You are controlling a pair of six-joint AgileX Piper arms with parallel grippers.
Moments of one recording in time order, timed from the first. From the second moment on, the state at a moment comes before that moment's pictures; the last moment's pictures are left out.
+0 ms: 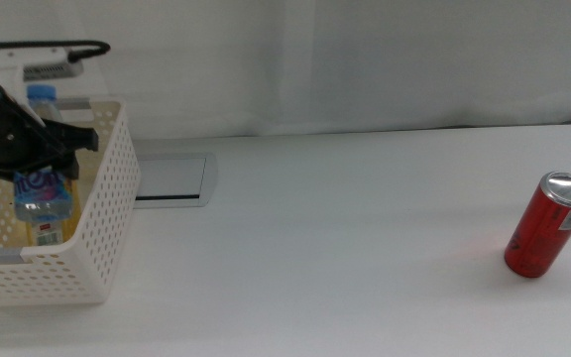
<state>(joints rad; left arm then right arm) 0.05 1.75 -1.37 0.10 0.87 -0.13 -0.03 0.01 -0.01 -0.08 0.01 0.19</state>
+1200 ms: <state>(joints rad) 0.05 1.53 -1.38 0.03 0.79 -0.15 -0.03 0.01 -0.01 -0.08 0.01 0.19</state>
